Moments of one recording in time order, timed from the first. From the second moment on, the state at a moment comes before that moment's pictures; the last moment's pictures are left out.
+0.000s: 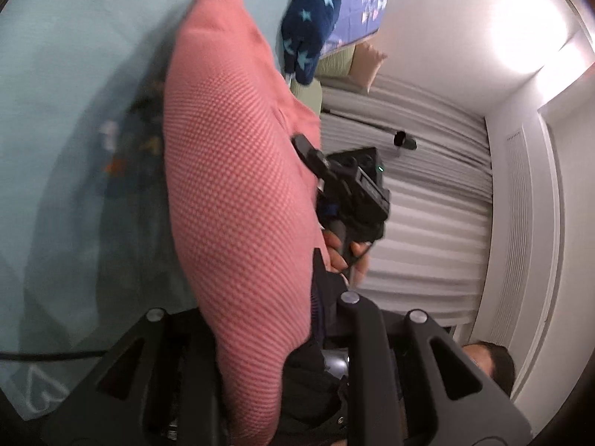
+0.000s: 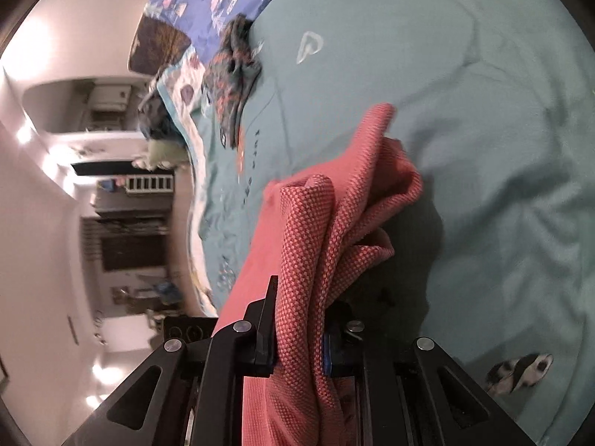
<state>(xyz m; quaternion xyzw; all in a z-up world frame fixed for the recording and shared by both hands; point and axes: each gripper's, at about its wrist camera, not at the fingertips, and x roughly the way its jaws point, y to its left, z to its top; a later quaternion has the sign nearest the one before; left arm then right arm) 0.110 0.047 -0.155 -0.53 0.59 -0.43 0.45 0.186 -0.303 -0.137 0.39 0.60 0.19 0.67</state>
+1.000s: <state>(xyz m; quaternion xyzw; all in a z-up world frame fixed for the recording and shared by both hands) 0.091 0.067 -0.181 -0.54 0.60 -0.38 0.45 0.207 -0.316 -0.214 0.47 0.57 0.28 0.61</state>
